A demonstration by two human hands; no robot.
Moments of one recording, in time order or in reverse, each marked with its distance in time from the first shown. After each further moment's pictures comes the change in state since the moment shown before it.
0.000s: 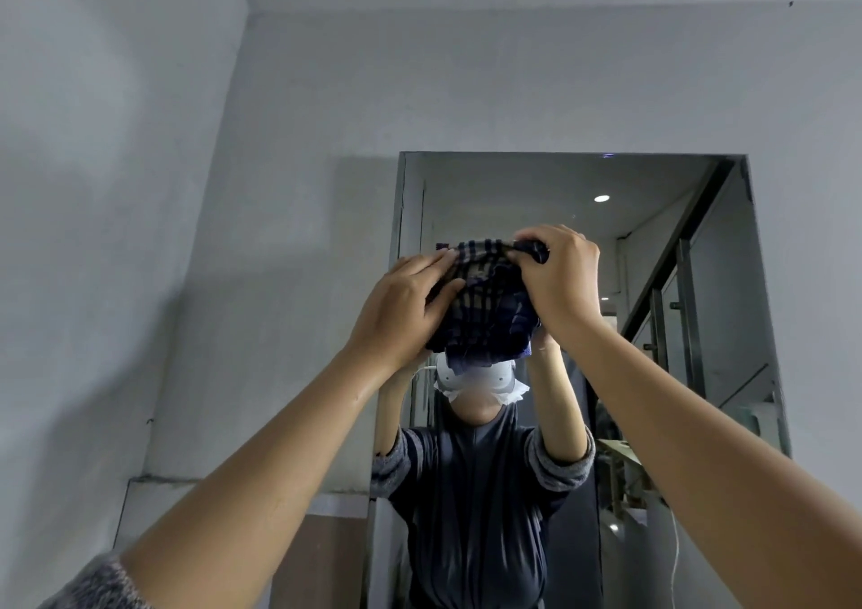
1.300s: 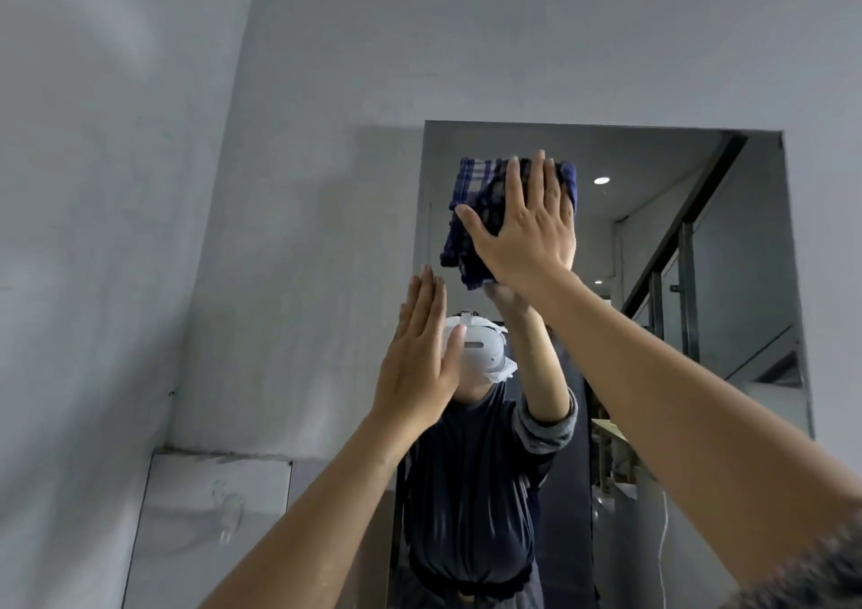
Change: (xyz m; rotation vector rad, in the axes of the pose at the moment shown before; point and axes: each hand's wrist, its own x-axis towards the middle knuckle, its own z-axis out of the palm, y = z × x) left_hand -0.082 -0.011 0.036 -0.083 -0.088 -0.214; right_hand 0.007 -0.028 0.053 -0.522 -0.195 -0.057
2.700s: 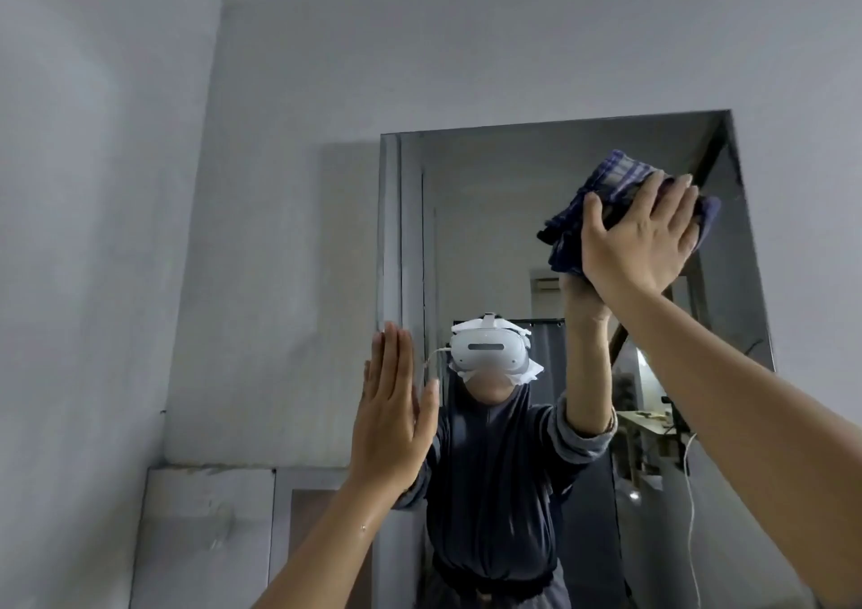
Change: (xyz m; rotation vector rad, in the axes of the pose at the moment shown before) left_hand -0.054 0.008 0.014 0.167 -0.053 -0.068; right_hand -0.013 0.119 -0.029 0.084 0.233 0.501
